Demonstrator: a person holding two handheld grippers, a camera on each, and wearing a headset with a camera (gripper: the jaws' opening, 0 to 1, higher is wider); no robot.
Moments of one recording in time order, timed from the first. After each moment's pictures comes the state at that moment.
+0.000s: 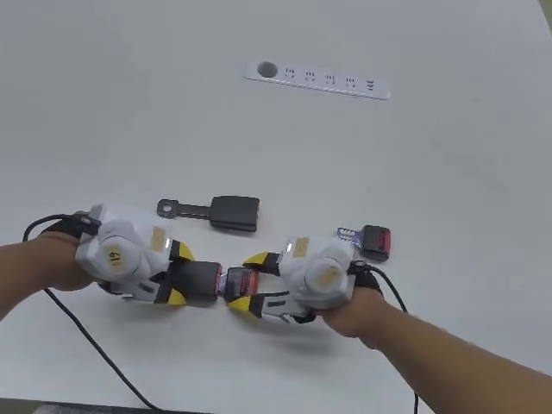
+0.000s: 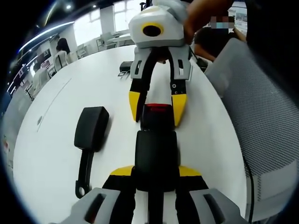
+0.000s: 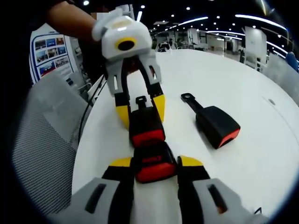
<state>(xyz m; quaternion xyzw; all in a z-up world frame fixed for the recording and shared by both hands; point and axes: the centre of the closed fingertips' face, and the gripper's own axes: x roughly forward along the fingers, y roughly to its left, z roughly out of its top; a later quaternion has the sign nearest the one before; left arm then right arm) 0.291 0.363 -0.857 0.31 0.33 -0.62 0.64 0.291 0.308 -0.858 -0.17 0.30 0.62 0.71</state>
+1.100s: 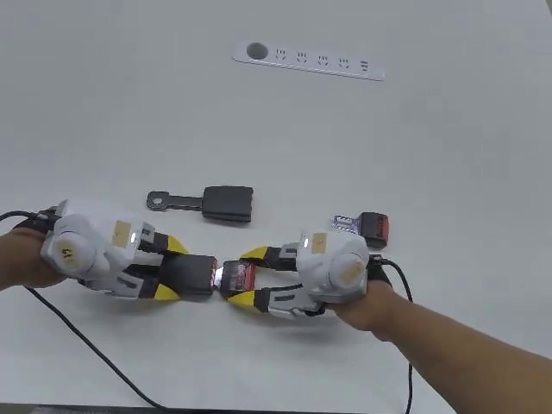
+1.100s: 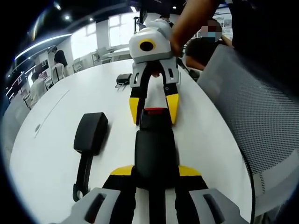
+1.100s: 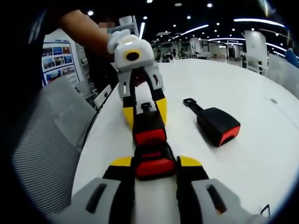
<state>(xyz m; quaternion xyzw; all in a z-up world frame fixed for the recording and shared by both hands) 0.289 0.361 -0.852 0.27 0.28 -0.67 0.64 0.289 0.306 -0.856 -0.13 0.28 0.64 0.70</state>
